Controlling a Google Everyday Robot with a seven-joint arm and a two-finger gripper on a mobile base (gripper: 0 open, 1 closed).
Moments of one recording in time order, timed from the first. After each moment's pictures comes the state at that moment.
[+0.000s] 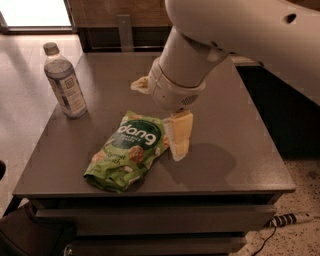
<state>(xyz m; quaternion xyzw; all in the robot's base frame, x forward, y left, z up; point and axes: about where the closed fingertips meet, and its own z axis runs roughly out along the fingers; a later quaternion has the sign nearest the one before) 0.476 0.002 0.892 -0.86 0.48 0.00 0.18</state>
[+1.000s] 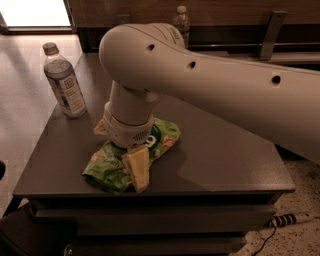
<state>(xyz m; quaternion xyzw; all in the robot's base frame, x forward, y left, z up) 0.437 0.091 0.816 -0.89 0.43 0.07 0.14</state>
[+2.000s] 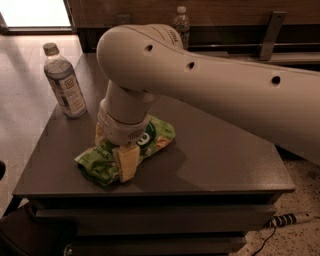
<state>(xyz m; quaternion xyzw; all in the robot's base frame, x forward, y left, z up) 0.444 0.105 0.822 -0.89 0.43 0.06 0.17</state>
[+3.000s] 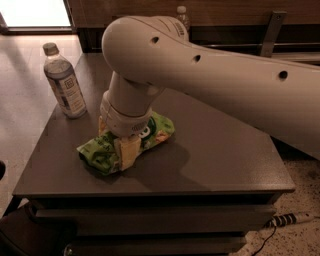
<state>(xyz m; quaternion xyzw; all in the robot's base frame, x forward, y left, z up) 0.460 0.101 0.834 -0.89 0.41 0.05 0.18</state>
